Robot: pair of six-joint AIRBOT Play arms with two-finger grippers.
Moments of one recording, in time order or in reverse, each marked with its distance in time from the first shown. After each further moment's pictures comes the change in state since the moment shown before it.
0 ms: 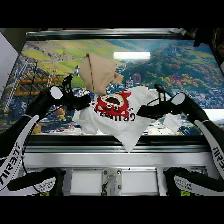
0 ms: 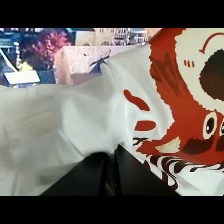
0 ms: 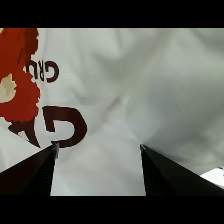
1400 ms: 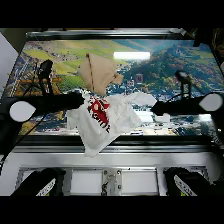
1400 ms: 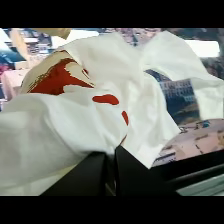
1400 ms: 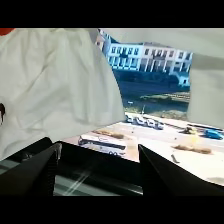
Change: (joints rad) left arm -0.100 0.483 -0.024 0.123 -0.069 -0.102; right arm -0.047 0.384 0.065 -0.241 0.216 0.130
